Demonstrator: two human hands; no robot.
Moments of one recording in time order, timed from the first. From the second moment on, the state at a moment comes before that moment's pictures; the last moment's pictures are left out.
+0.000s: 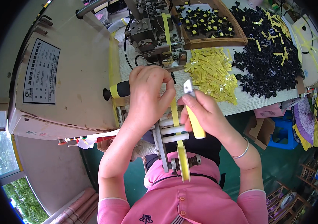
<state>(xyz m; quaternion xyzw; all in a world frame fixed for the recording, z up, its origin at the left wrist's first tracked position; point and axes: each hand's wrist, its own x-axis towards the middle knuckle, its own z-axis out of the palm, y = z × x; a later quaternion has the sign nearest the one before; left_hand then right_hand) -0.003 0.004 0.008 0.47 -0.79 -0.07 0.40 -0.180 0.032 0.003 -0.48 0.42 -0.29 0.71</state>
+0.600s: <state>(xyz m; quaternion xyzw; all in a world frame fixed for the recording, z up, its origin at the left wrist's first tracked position) -0.002 0.004 0.008 0.47 -0.79 -0.08 0.40 -0.182 0.033 0.001 -0.49 0.38 -0.37 0.69</state>
